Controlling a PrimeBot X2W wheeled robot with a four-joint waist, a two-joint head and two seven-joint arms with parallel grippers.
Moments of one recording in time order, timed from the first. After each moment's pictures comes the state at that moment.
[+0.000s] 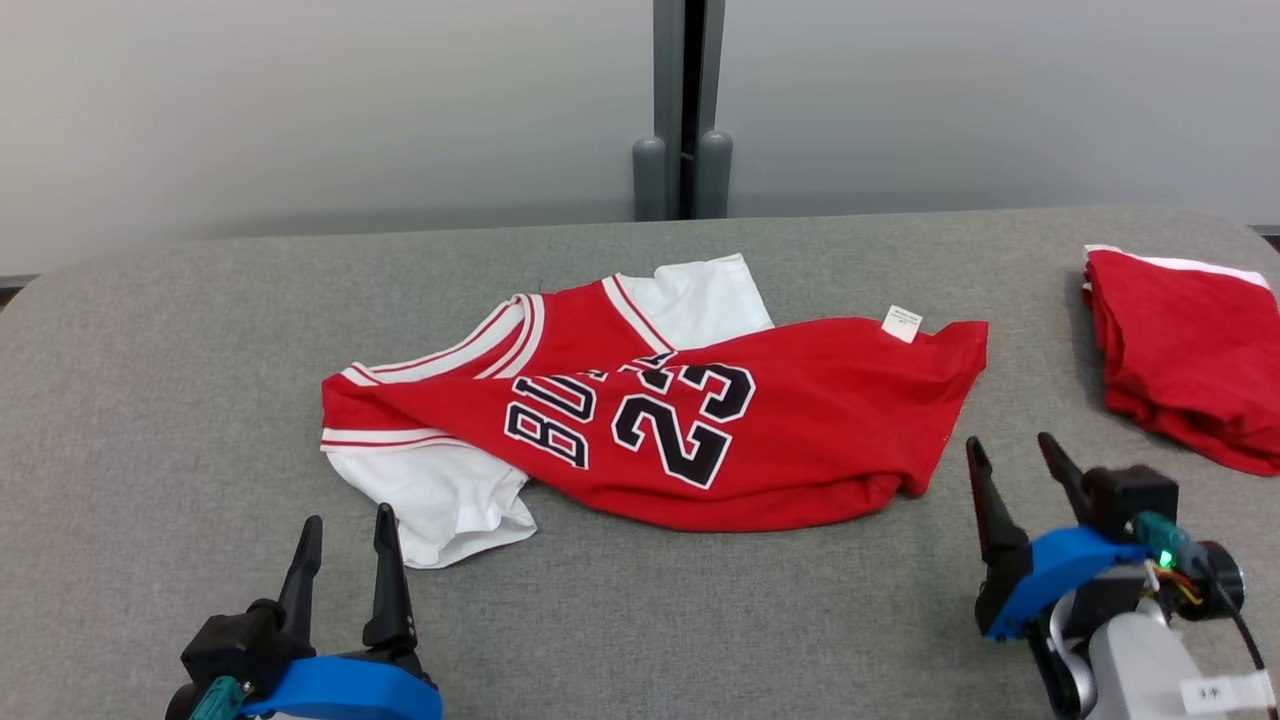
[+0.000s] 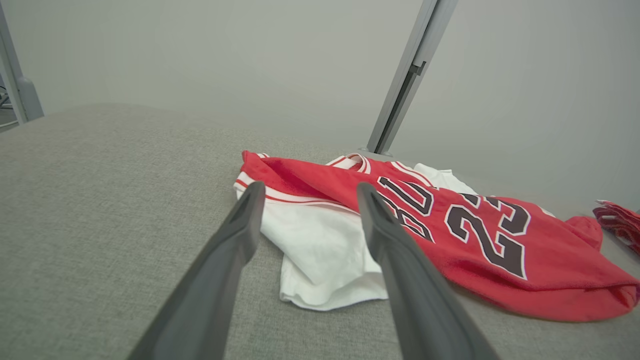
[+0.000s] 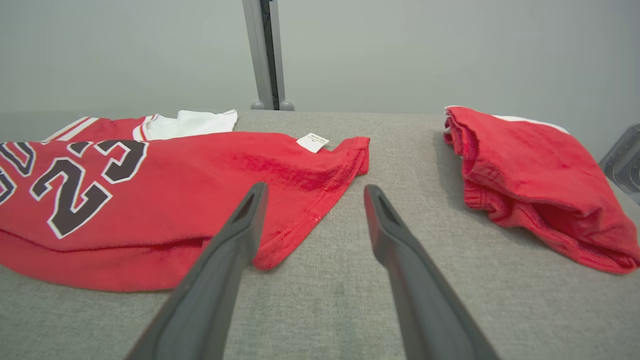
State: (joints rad) left arm -0.02 0.11 -0.14 0.29 -0.40 -0.01 -0.26; right arm -0.26 -0.05 -0.07 0.54 0.02 0.13 -0.20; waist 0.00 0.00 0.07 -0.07
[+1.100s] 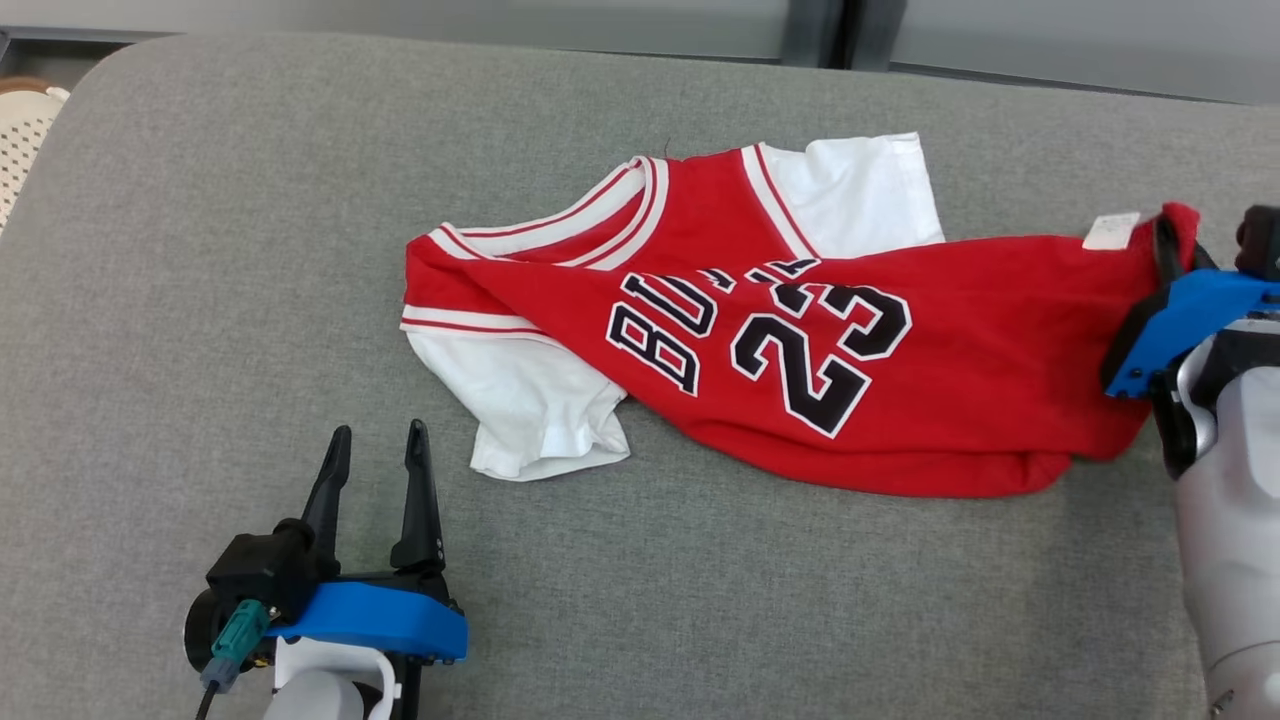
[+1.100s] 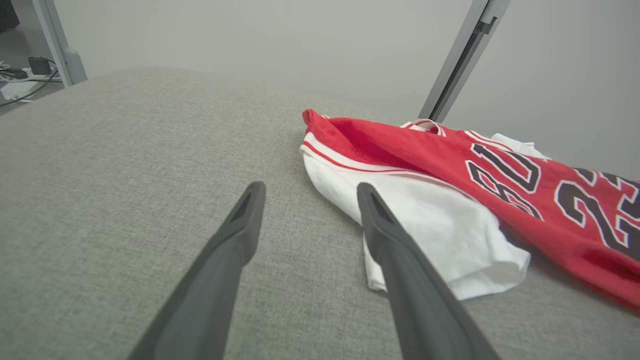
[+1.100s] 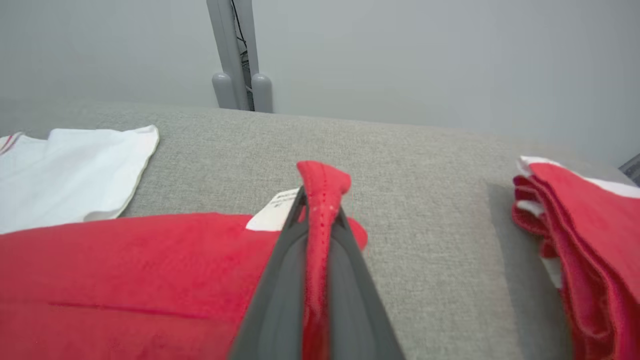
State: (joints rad) left arm -0.14 0.09 -0.17 0.29 -0.34 -0.03 -0.26; right arm -0.82 -0.19 -0.36 0.99 -0.20 0.13 -0.08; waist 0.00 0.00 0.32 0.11
